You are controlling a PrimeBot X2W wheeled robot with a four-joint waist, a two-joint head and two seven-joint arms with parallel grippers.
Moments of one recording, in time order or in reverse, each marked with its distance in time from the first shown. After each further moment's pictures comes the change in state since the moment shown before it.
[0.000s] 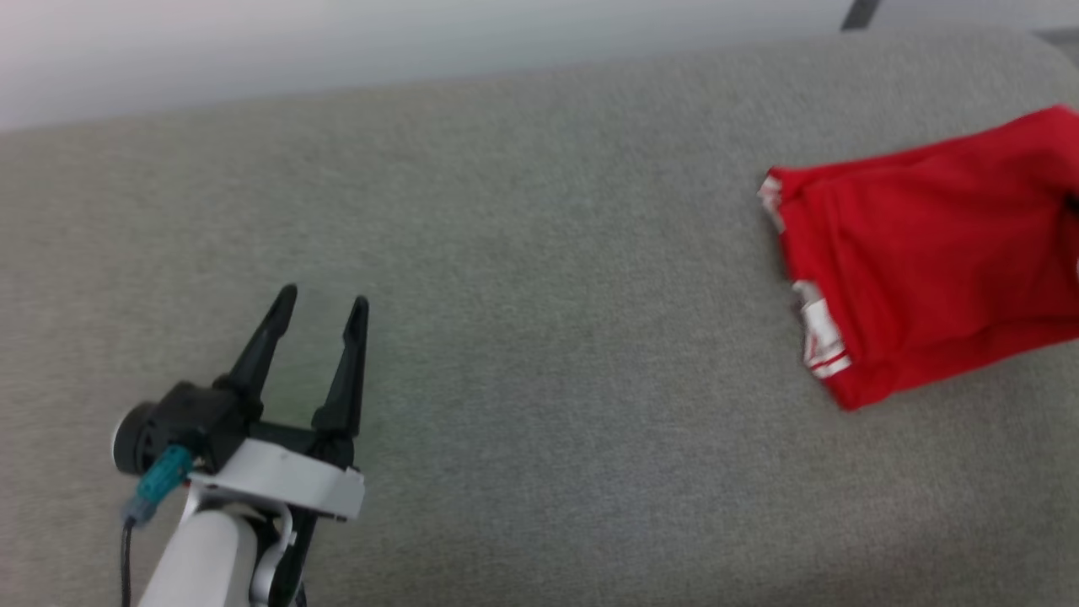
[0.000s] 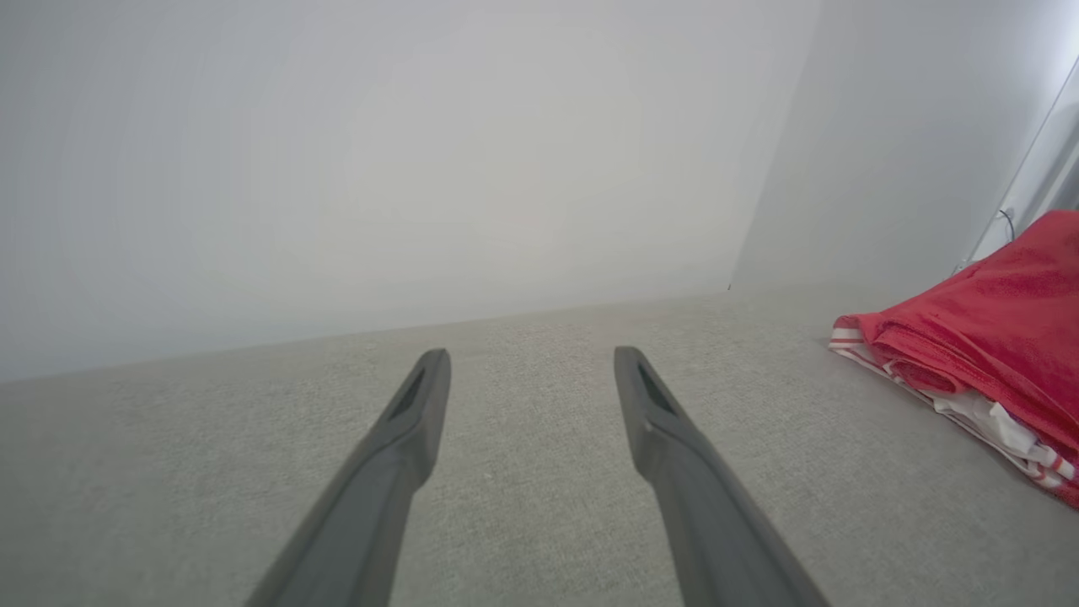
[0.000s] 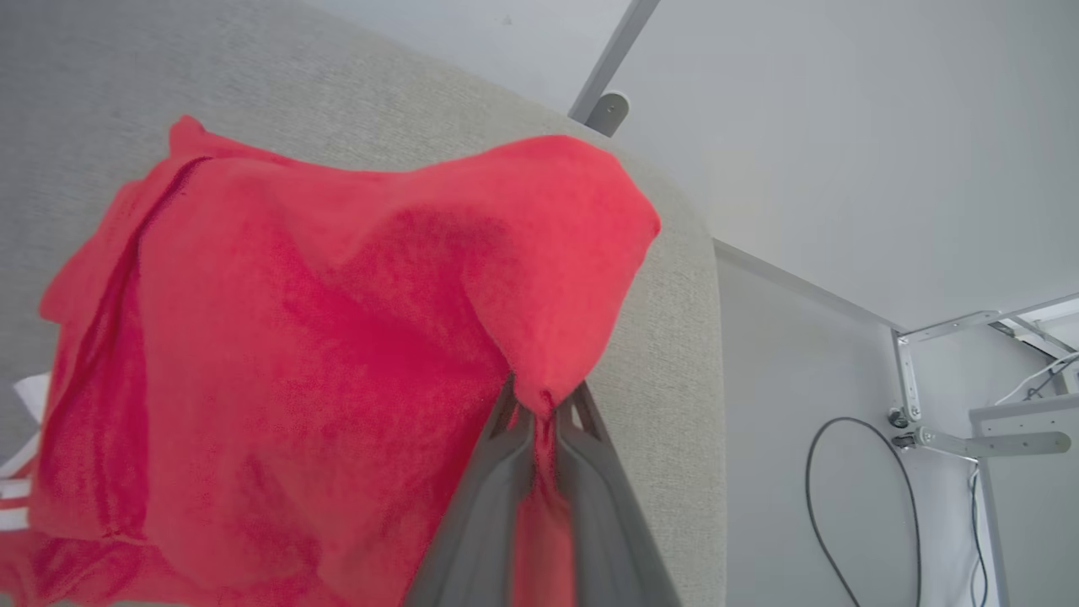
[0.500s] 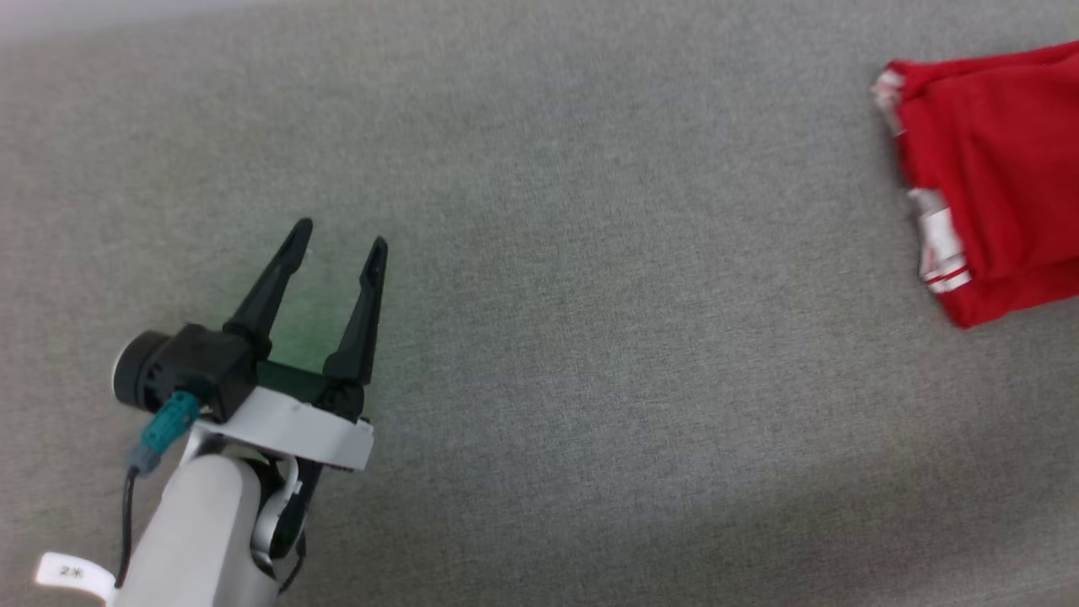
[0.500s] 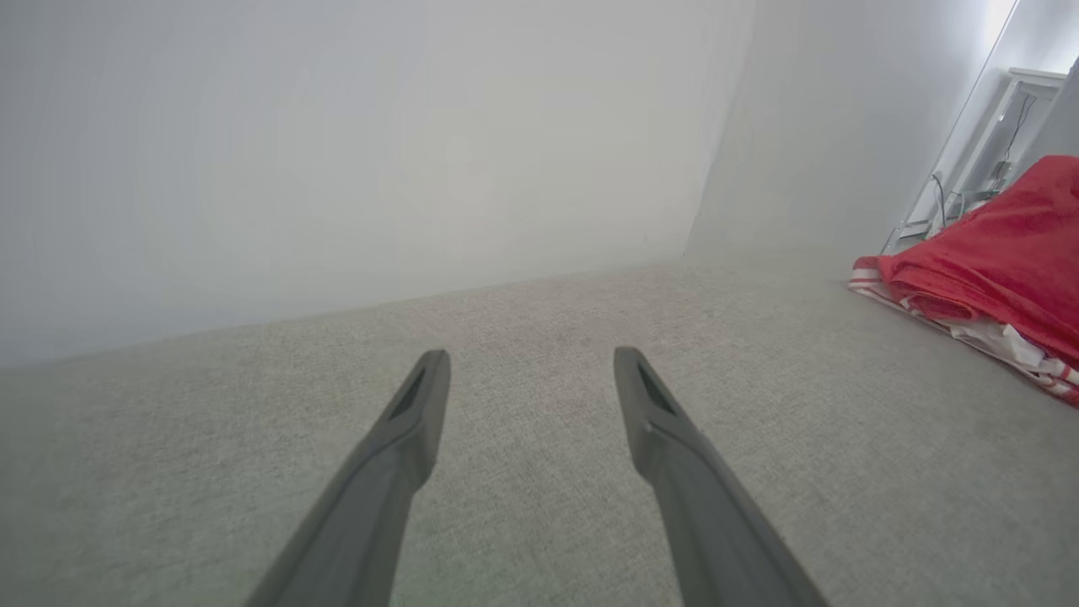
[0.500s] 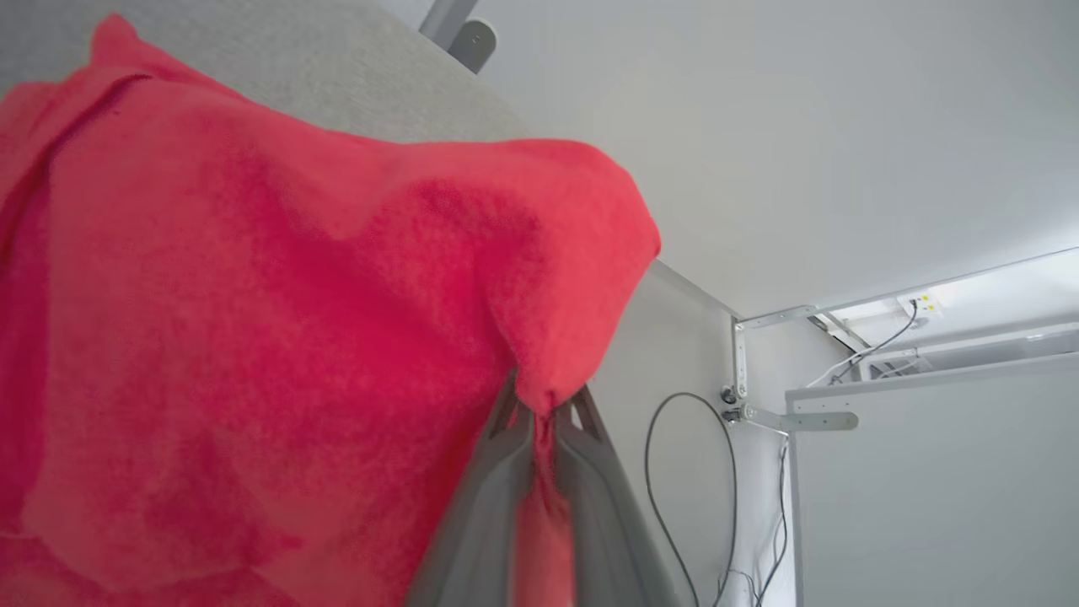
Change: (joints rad) left arm -0.123 0.040 -0.068 -0.001 0.002 -0.003 0.000; right arm -0.208 -0.117 0.160 0.219 -0.095 0.000 -0.237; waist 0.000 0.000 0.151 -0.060
